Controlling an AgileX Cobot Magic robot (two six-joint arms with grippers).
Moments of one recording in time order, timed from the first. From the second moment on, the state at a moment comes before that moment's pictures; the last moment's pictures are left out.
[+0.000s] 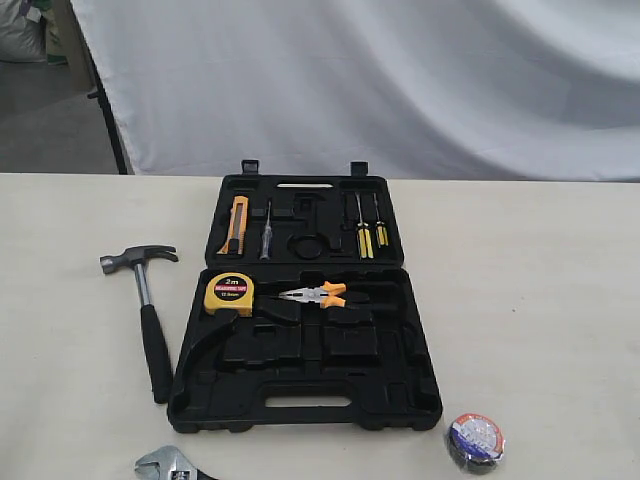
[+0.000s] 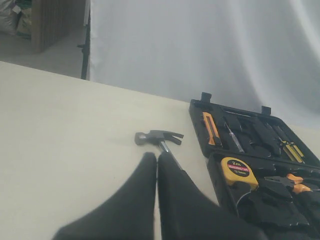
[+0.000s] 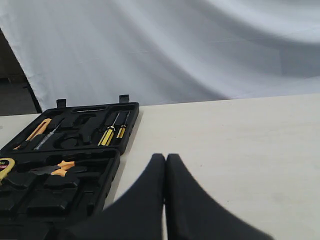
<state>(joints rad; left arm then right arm) 0.13 0.00 -0.01 0.02 0.10 -0.31 0.24 0.01 0.00 -0.02 0.19 0.17</state>
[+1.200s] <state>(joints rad) 0.13 0.00 -0.01 0.02 0.10 -0.31 0.44 0.49 -0.04 0.04 -0.05 0.30</state>
